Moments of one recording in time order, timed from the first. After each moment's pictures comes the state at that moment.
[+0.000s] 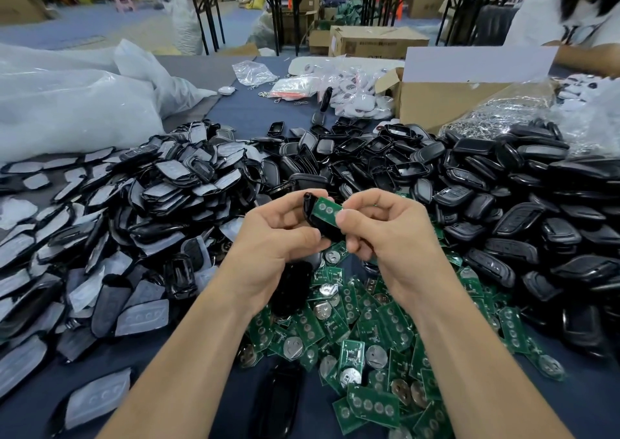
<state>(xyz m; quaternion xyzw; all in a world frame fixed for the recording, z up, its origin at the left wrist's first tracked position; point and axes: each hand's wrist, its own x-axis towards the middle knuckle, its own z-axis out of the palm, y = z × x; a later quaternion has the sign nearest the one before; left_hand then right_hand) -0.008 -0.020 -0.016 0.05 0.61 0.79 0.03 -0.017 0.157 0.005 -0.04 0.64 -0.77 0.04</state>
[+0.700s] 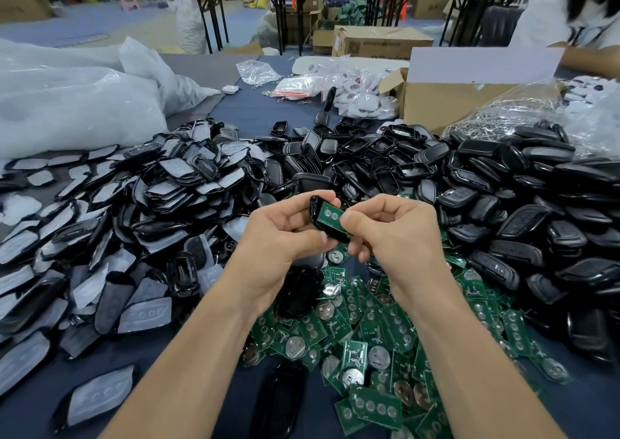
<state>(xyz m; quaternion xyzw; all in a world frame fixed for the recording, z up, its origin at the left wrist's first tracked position) -0.005 -0.017 -0.015 0.05 0.61 0.79 0.03 -0.019 0.152 0.001 -0.01 0.70 -0.72 -0.02</state>
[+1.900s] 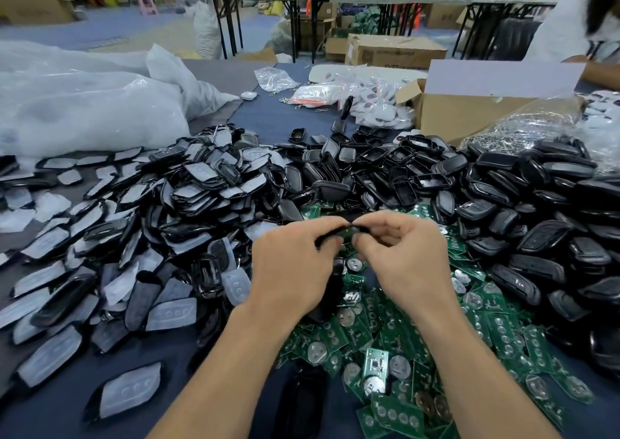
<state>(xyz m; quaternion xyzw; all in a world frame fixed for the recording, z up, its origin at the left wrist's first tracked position) 0.006 -0.009 -0.015 0.02 0.90 0.34 -0.26 -0.014 0.145 -0.011 -0.07 0.83 -0.54 -0.11</state>
